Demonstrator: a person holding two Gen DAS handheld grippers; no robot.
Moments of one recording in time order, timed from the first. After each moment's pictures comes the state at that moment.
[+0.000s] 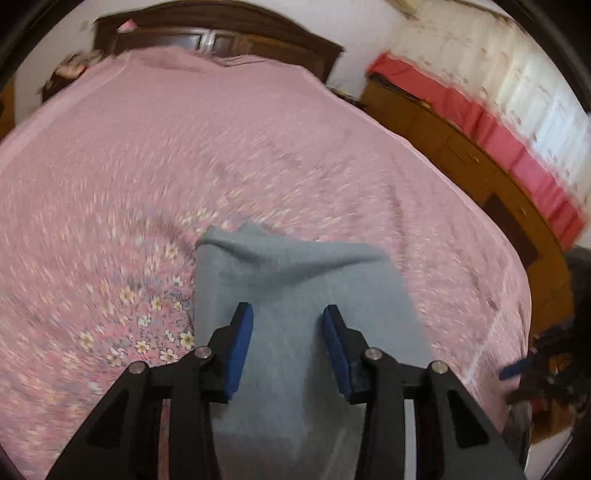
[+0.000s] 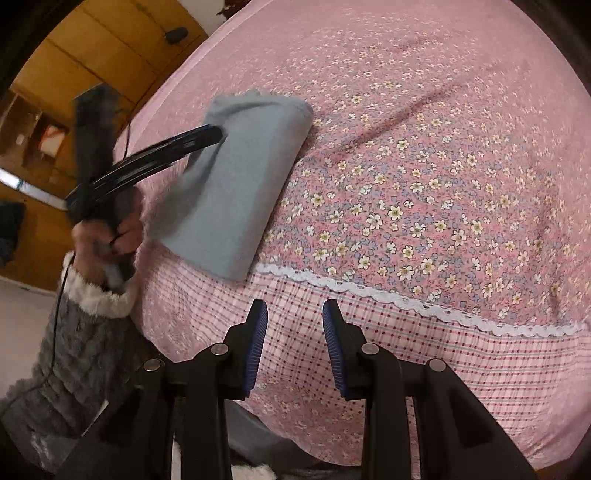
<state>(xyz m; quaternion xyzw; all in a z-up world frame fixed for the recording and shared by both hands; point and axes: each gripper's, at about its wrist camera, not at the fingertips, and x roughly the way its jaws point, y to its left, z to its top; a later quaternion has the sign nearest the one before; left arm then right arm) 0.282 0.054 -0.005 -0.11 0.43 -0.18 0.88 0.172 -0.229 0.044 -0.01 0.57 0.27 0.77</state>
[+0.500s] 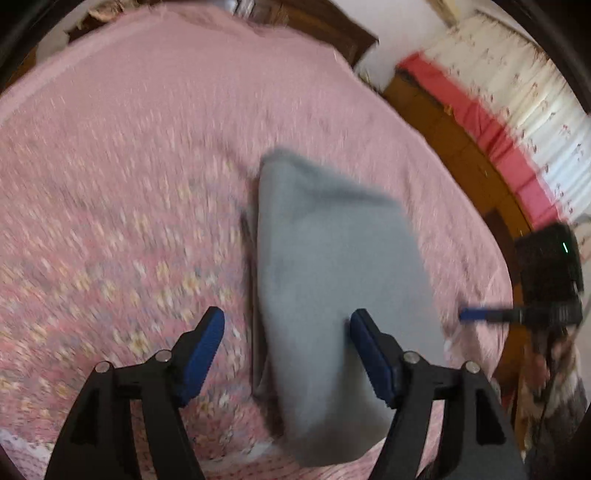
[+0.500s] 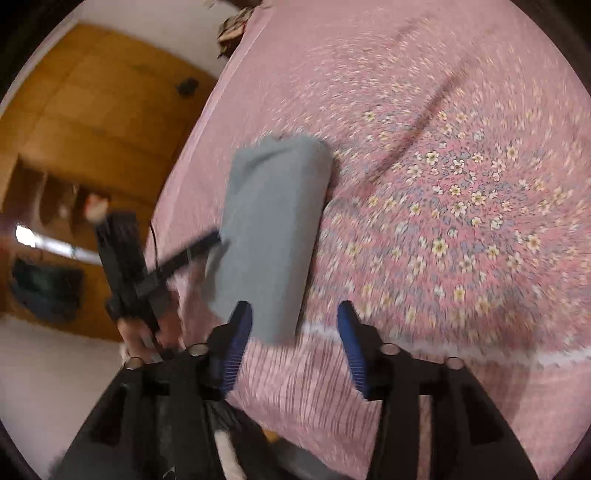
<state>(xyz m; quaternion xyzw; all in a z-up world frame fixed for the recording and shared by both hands) 0.240 0.097 -0.018 -0.16 0.50 -0.18 0.83 0.231 -0.246 0.011 0.22 0.55 0.34 0.73</state>
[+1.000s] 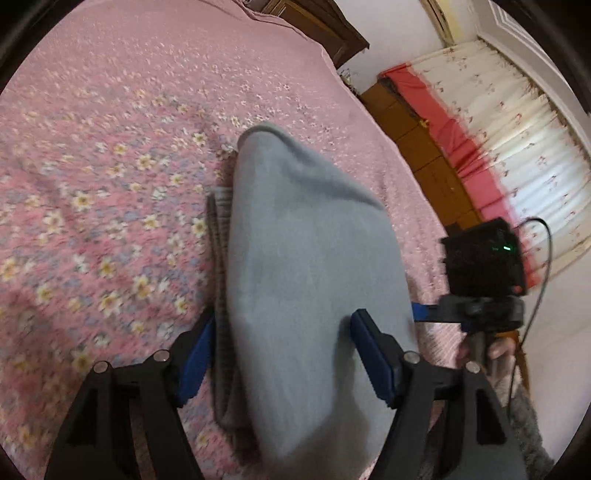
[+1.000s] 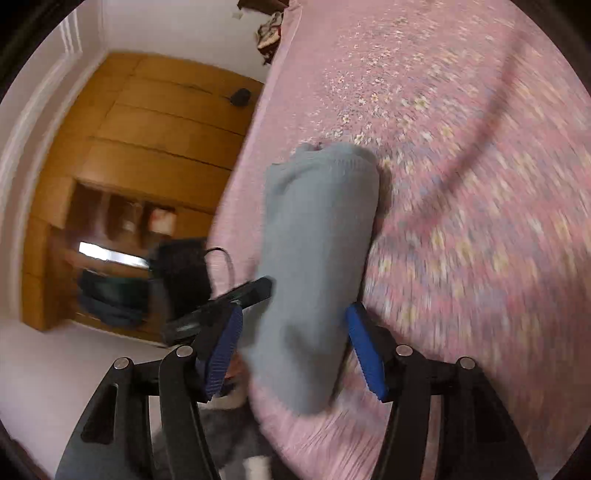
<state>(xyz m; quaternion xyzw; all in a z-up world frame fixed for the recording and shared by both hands) 0.260 0.101 -0.040 -0.25 0.49 -0.24 0.80 0.285 -0.200 -0.031 0.28 0.53 0.43 0.67</state>
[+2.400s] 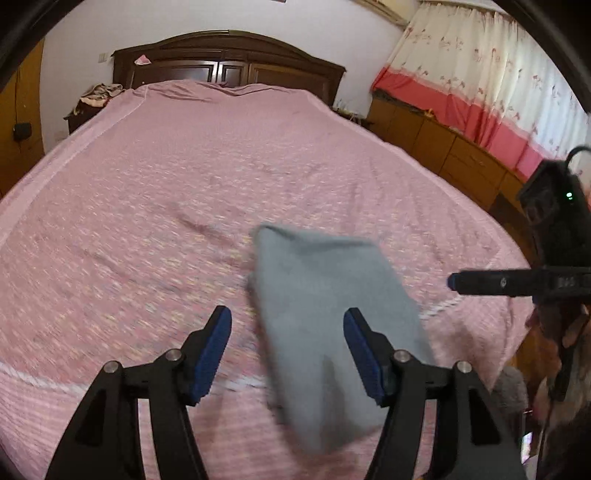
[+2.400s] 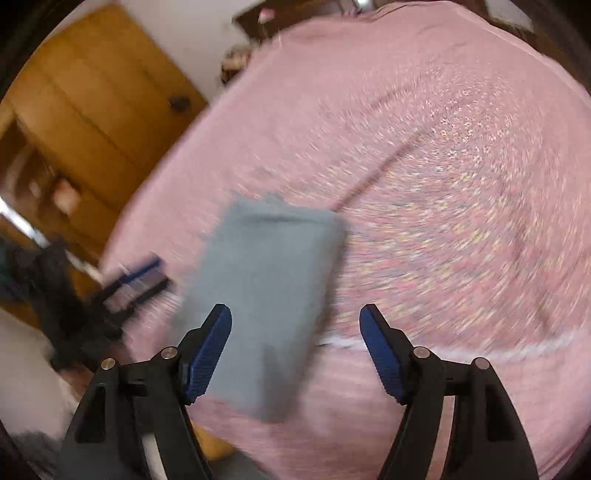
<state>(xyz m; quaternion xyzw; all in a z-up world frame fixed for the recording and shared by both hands) 0.154 0.020 0.056 -0.07 0.38 -0.14 0.91 0.178 -0.239 0.062 0.14 0.44 0.28 0.84</state>
